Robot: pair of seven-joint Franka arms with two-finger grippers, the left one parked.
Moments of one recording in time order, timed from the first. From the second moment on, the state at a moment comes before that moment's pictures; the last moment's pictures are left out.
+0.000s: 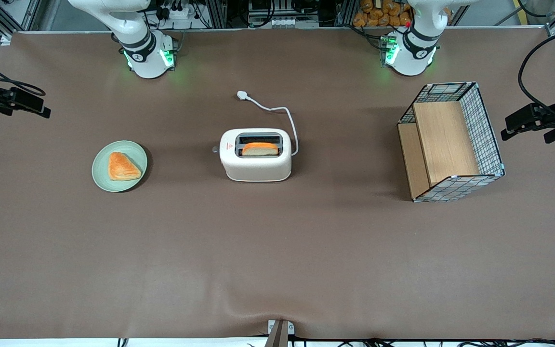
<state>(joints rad) -0.02 -0.05 -0.06 -1.60 0.07 1.41 0.05</state>
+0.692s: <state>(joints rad) -0.02 -0.05 -0.06 -1.51 0.01 1.38 0.07</state>
